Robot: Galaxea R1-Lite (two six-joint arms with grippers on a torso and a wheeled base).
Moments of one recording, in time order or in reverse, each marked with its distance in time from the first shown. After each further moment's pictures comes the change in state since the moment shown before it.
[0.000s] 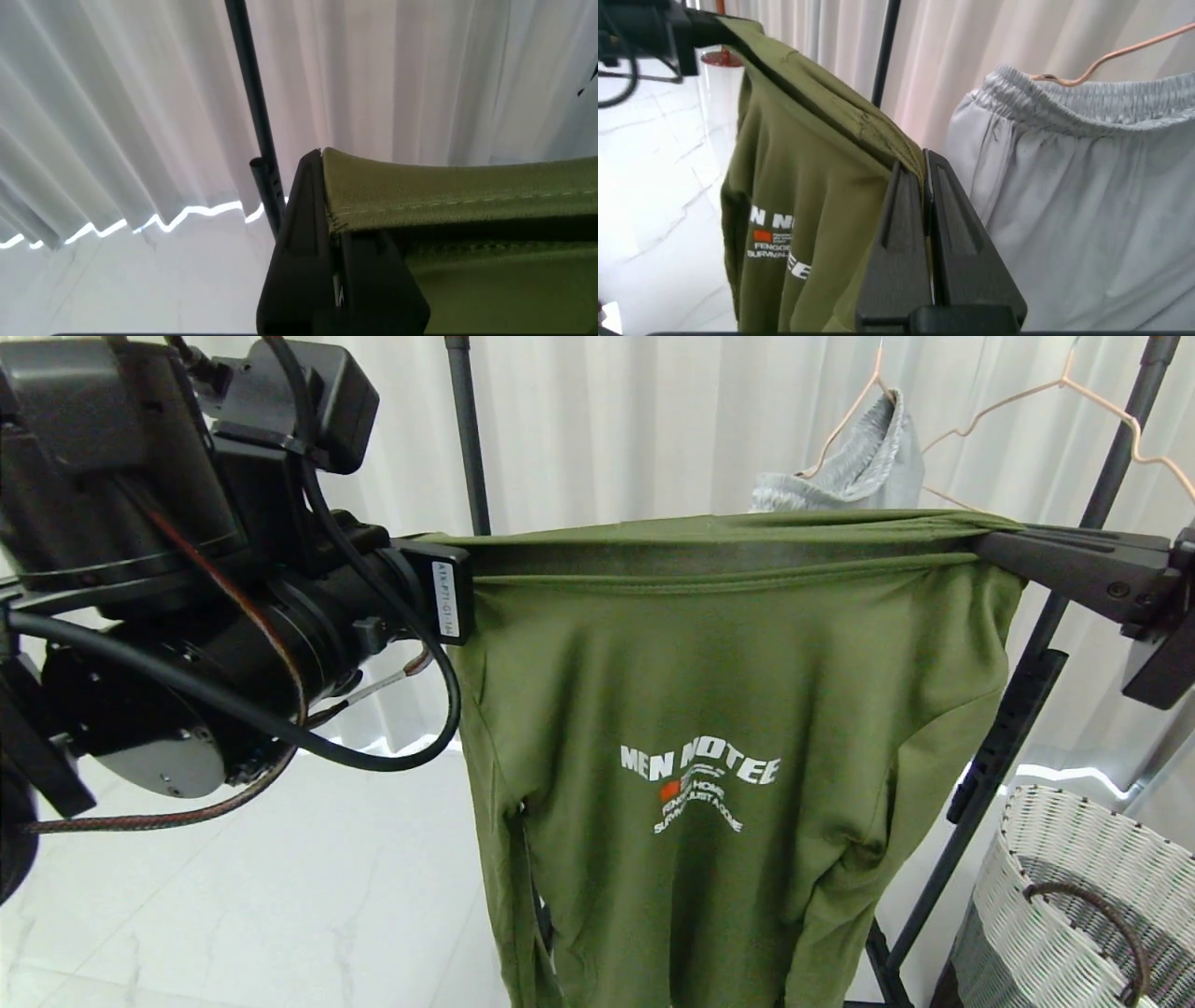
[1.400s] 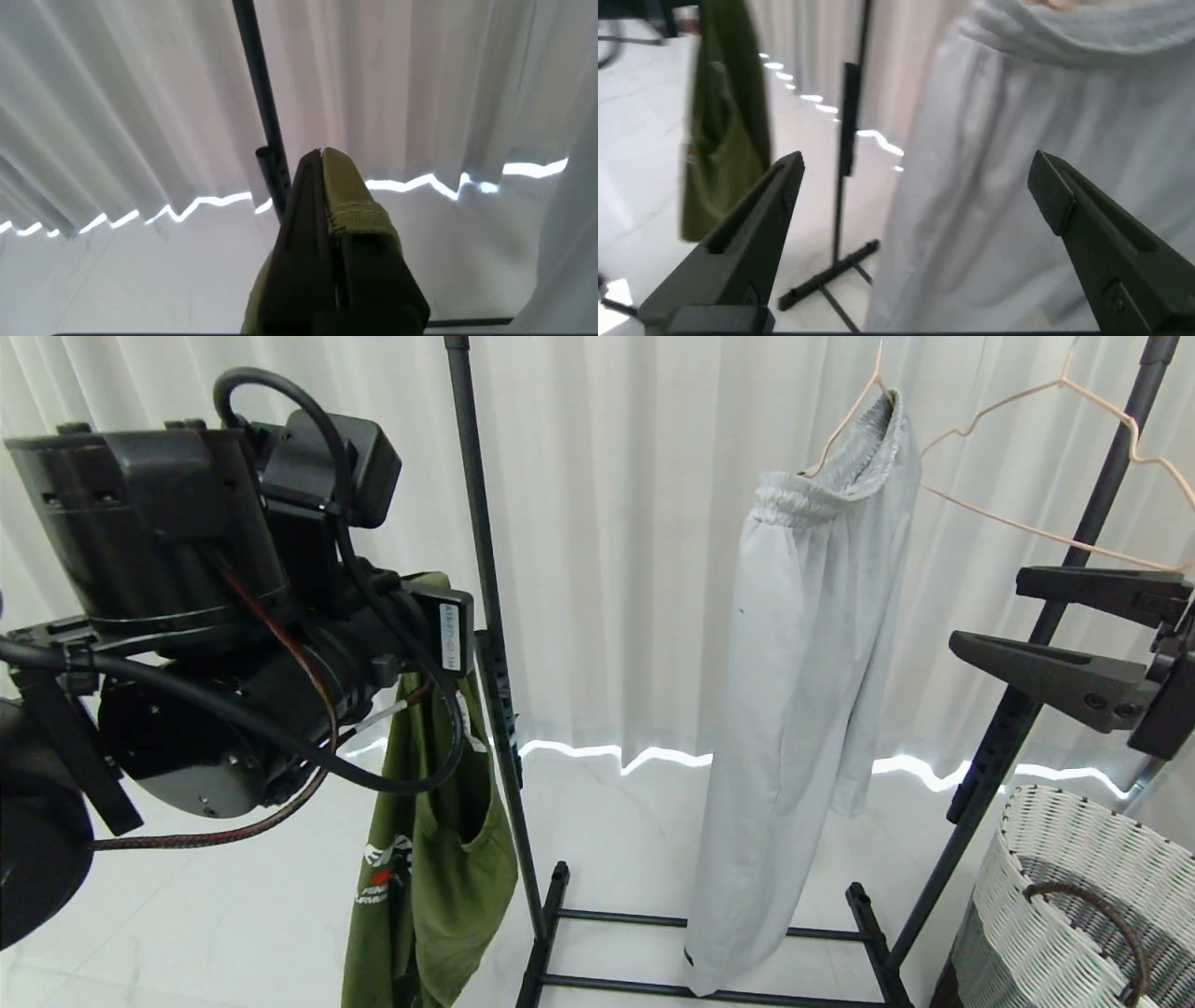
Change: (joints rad) left arm 0.035 0.015 0.068 -0.006 0.007 -0.004; right arm -0.096 -0.035 0.069 0.099 -0.019 -0.003
